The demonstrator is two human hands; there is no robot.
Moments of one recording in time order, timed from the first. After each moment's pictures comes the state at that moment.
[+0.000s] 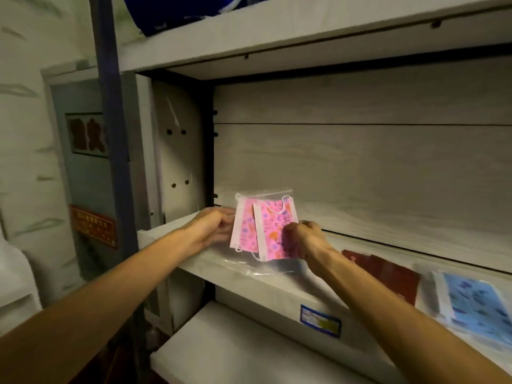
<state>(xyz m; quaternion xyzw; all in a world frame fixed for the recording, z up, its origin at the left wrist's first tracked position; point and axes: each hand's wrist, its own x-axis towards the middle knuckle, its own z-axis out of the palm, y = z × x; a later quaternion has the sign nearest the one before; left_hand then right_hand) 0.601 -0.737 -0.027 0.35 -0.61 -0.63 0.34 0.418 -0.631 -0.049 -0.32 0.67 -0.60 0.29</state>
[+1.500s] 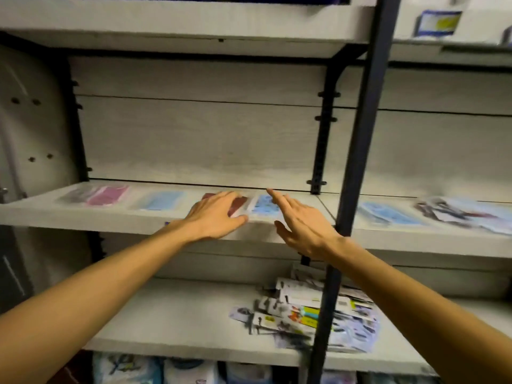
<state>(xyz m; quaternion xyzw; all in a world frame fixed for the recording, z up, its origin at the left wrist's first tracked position) 0.503 -0.459 -0.060 0.16 -0.96 -0.06 0.21 0.379 -0.255 -0.071 -0.55 0.80 -0.11 -0.22</state>
